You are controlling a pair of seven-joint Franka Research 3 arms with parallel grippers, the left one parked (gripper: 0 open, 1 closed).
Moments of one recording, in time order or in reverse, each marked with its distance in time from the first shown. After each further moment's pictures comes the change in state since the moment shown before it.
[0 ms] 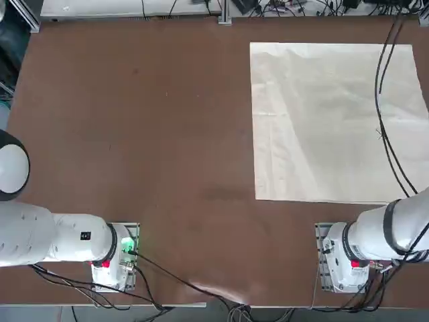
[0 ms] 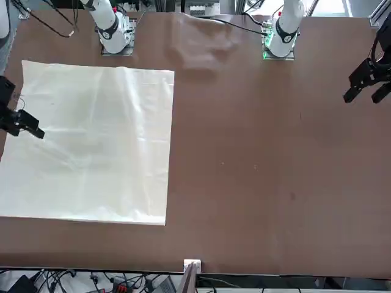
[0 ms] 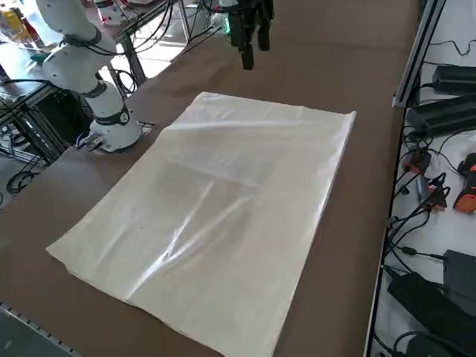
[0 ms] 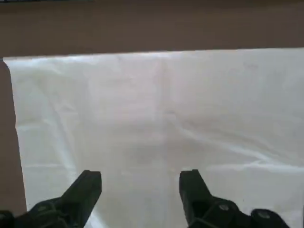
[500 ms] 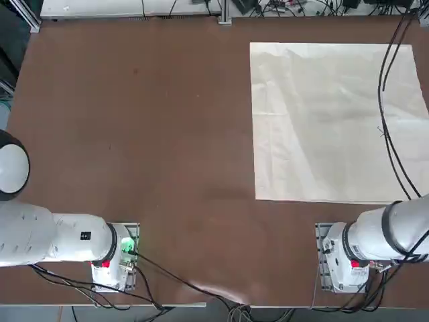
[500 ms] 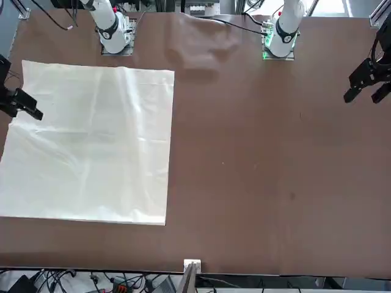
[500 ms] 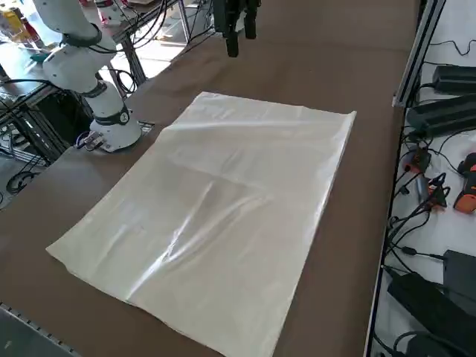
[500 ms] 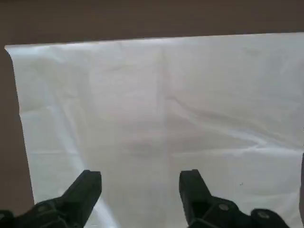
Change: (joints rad) arm 0.002 -0.041 -0.001 -0.015 0.003 -0.053 0.014
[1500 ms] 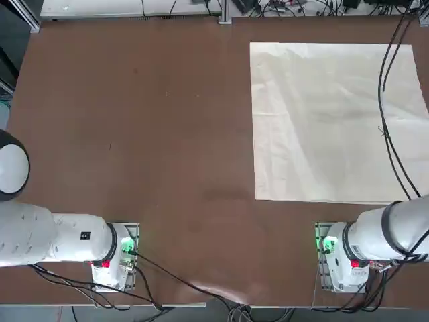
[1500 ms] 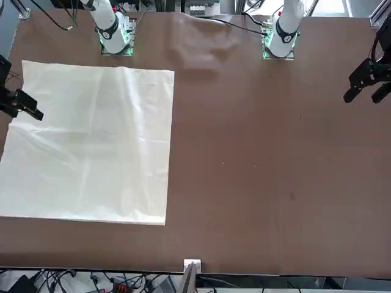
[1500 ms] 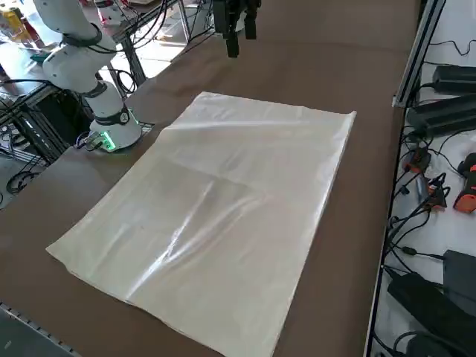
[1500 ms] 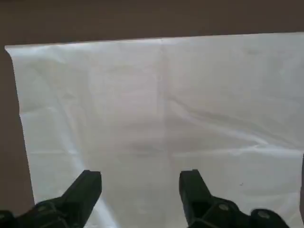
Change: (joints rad) arm 0.001 0.000 0.000 0.000 0.001 0.000 0.000
